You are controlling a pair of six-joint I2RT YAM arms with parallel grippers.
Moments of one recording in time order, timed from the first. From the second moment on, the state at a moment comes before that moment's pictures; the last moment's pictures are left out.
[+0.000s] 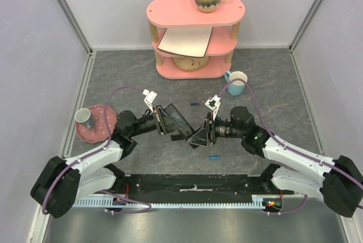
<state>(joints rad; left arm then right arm) -0.58 1.06 0.33 0.86 0.71 -1.00 0.78 1.04 0.52 0.25 -0.61 0.61</state>
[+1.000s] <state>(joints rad) -0.59 1.13 0.27 1.11 0.49 -1.11 0.82 1.12 0.44 0.59 -0.56 0.82</state>
